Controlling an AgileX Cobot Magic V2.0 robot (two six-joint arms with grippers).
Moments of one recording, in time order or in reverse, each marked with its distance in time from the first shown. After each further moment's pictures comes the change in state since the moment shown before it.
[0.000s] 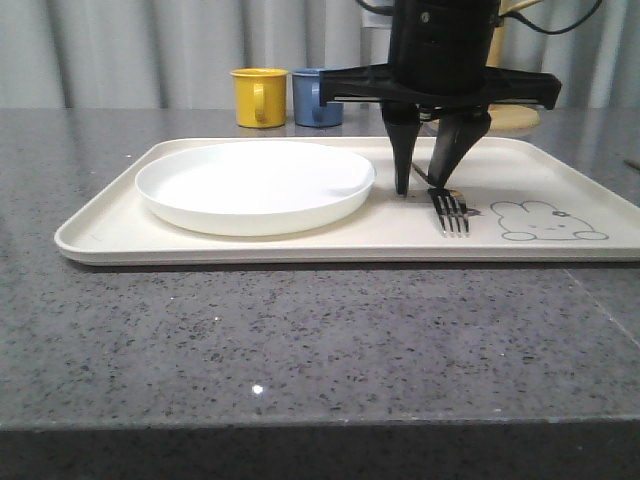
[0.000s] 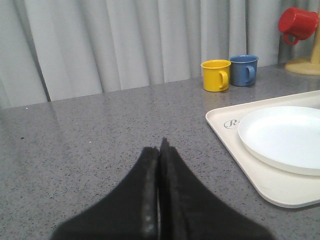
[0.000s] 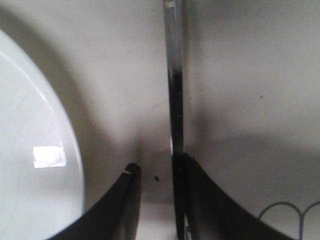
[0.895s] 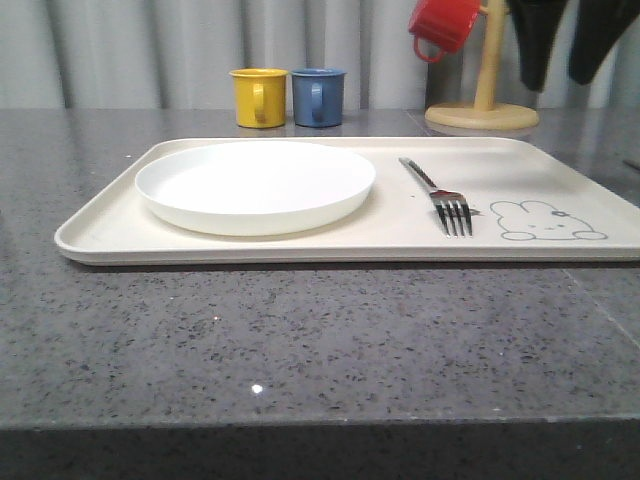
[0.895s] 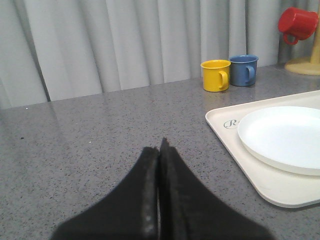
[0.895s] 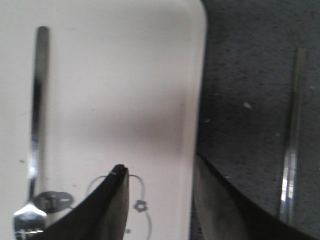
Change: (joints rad) left arm 0.000 0.000 0.000 0.000 0.000 0.000; right arm -0.224 -0.161 -0.066 -0.060 0.196 -0.277
